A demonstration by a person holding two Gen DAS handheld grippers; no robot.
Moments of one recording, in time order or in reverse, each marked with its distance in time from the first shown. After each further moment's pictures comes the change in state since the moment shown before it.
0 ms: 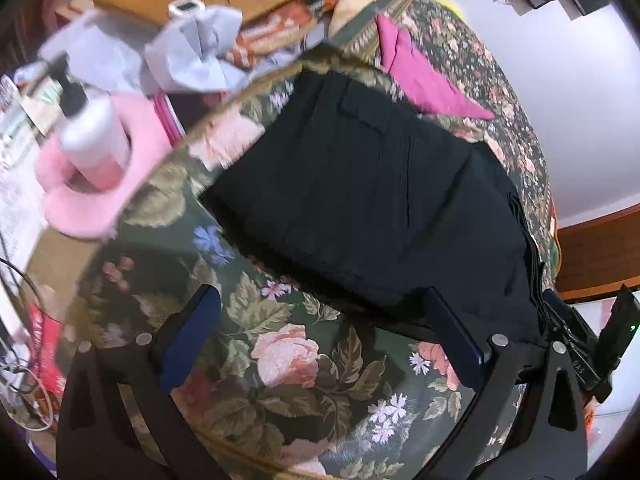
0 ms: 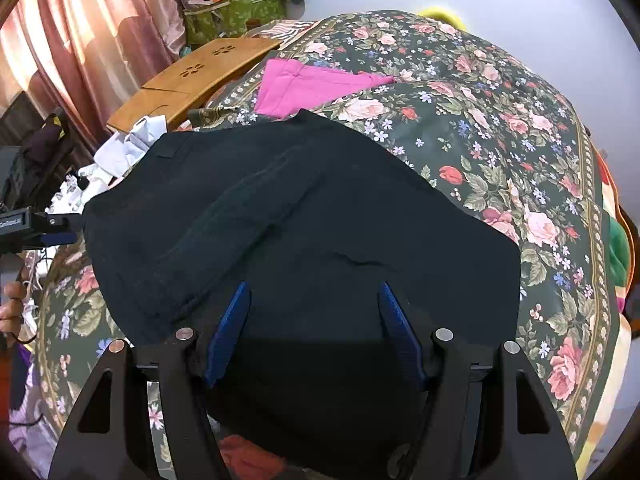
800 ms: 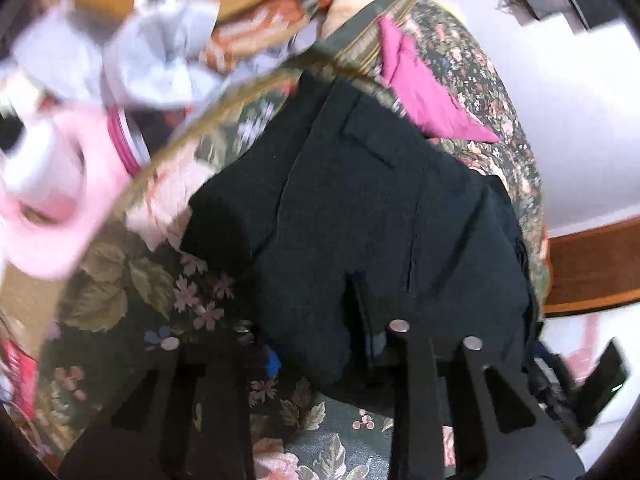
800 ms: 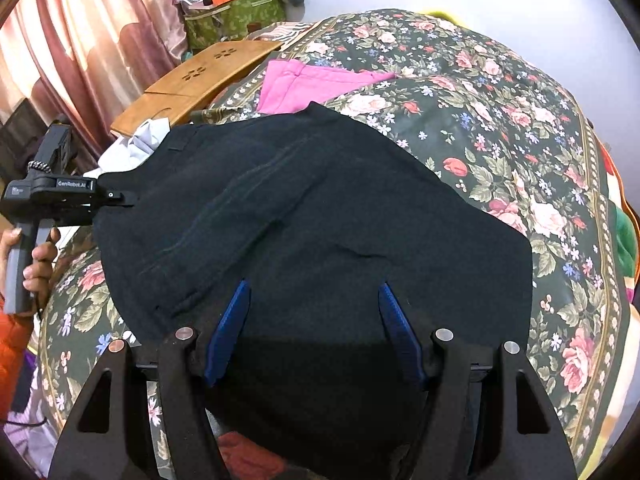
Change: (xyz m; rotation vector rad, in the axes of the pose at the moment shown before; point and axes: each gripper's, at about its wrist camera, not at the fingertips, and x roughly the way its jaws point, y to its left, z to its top) left arm 0.028 -0.007 0.047 0.005 -0.032 -0.026; right arm 0.001 -0.001 -0.005 0.038 -0.014 0.036
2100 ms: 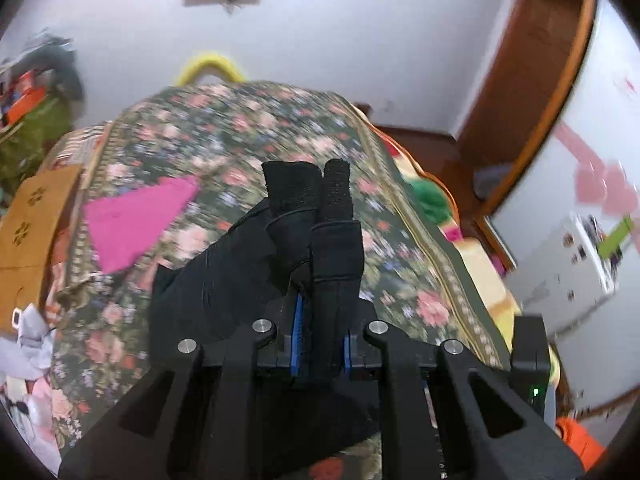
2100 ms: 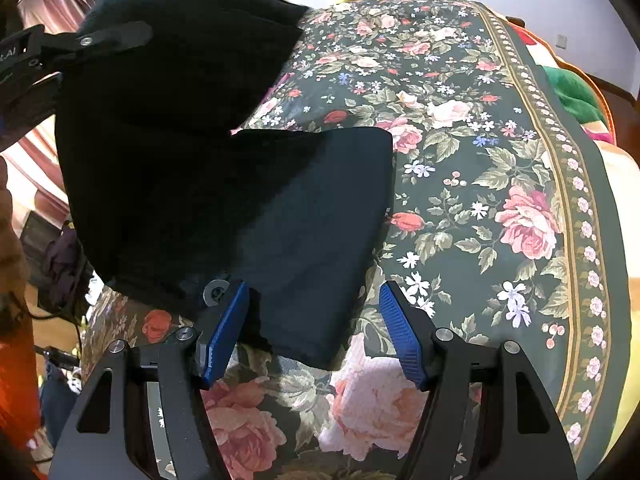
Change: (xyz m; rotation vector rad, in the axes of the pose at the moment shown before) left arm -0.022 -0.378 -0.099 0.816 -0.146 -0.090; right arm -0.051 -0.099 -0.076 0.343 -0.081 0.102
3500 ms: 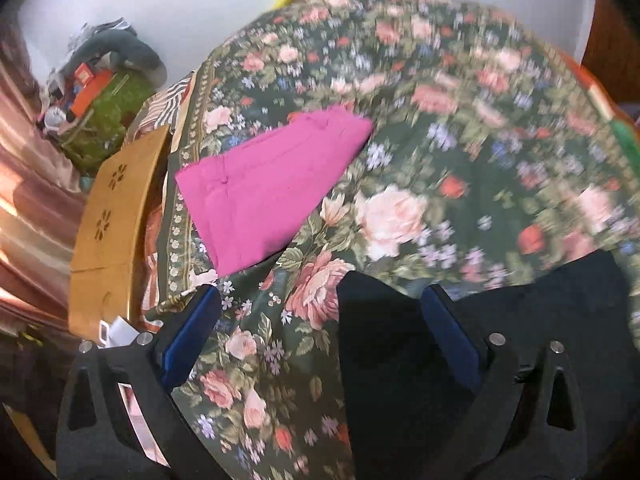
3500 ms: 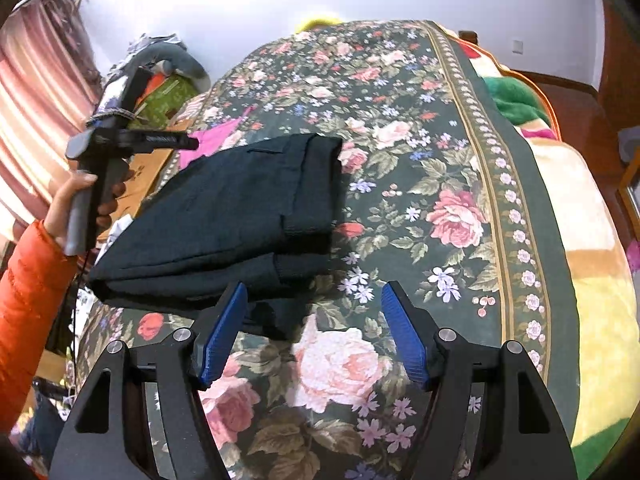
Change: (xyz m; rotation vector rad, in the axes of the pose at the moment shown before) left arm 0.146 0.164 0.018 0.039 0.286 0.507; right arm -0.035 -0.007 -0.008 0.093 -0.078 -0.127
